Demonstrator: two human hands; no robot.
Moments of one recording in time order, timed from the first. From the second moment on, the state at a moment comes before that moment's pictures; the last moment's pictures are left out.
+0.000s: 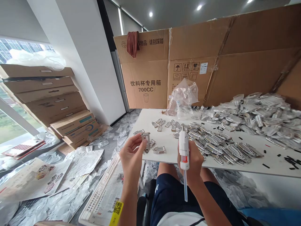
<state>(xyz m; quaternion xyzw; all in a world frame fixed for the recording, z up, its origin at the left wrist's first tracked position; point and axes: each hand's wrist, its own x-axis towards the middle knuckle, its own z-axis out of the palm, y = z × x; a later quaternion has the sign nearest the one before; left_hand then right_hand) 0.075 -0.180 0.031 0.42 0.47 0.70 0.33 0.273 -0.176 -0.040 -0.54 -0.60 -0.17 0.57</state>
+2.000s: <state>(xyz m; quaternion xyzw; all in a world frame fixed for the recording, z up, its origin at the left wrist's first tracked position) 0.034 -0.120 -0.041 0.58 0.77 0.25 0.09 0.267 -0.171 -0.030 -0.57 -0.53 0.16 0.61</state>
